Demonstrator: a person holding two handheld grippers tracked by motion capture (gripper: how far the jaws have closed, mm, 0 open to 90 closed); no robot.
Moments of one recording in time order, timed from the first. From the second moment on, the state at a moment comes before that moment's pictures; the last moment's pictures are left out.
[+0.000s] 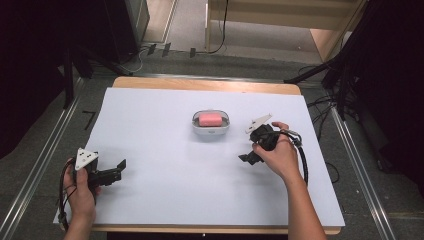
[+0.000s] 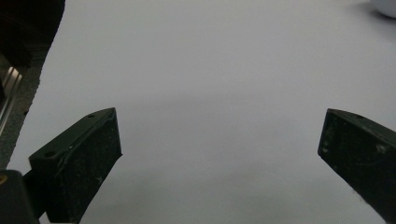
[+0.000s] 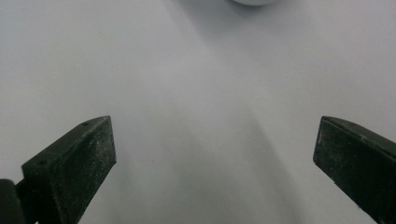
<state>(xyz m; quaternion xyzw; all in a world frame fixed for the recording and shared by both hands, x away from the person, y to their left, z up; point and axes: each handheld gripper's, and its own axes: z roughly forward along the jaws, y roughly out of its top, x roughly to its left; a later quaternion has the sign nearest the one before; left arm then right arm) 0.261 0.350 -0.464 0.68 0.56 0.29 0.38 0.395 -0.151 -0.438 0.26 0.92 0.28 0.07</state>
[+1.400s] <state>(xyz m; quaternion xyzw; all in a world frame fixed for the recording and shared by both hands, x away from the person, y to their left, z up) 0.261 0.349 -0.464 0.68 0.56 0.29 0.37 0.341 -0.220 -0.470 0.32 0.86 0.37 0.12</state>
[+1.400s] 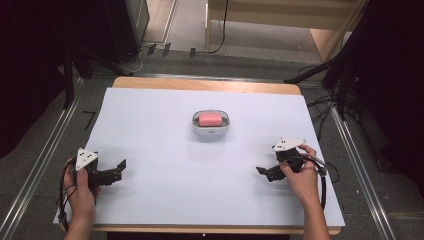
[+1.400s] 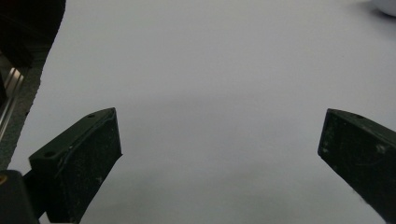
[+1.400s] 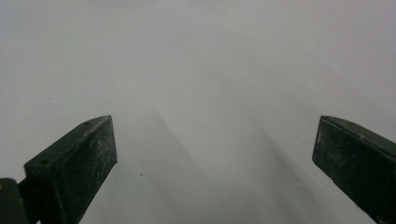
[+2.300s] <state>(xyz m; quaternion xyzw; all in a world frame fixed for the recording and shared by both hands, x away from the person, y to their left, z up) 0.261 0.349 -0.464 0.68 0.55 0.29 0.37 0.304 -0.272 -0.478 0.36 0.82 0.43 0.14</state>
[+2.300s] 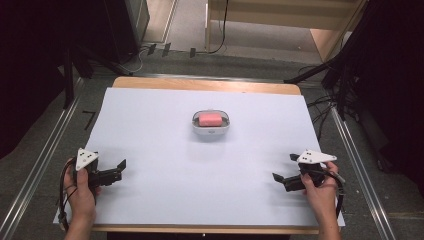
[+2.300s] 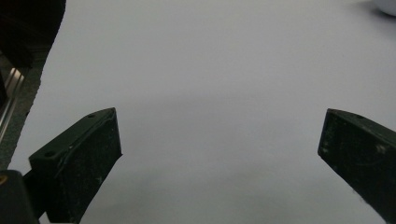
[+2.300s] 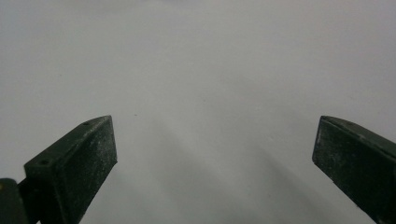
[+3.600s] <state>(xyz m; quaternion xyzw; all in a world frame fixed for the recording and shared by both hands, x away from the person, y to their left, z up) 0.261 0.348 -0.464 0.68 0.56 0.30 0.37 0.274 -0.317 -0.489 0.40 0.78 0.46 0.15</state>
